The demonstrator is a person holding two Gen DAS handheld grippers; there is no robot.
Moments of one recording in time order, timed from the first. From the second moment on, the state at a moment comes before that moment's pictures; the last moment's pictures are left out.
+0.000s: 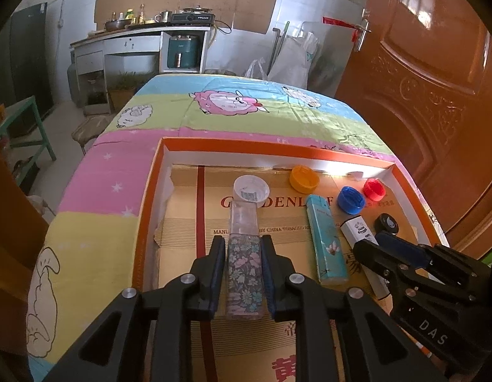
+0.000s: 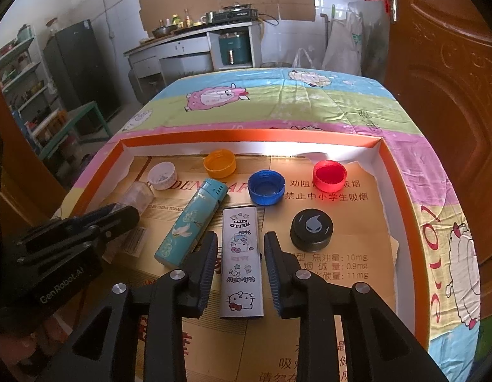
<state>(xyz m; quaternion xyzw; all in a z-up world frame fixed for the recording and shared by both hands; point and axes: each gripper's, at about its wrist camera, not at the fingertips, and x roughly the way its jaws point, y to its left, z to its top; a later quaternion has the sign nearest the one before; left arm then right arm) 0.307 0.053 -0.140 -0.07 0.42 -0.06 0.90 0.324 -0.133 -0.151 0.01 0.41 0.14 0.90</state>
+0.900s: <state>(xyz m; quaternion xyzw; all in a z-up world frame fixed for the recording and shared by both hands) 0.246 0.070 -0.086 -0.08 0.37 -0.03 0.93 0.270 -0.157 -0.102 0.04 0.37 0.14 0.92</state>
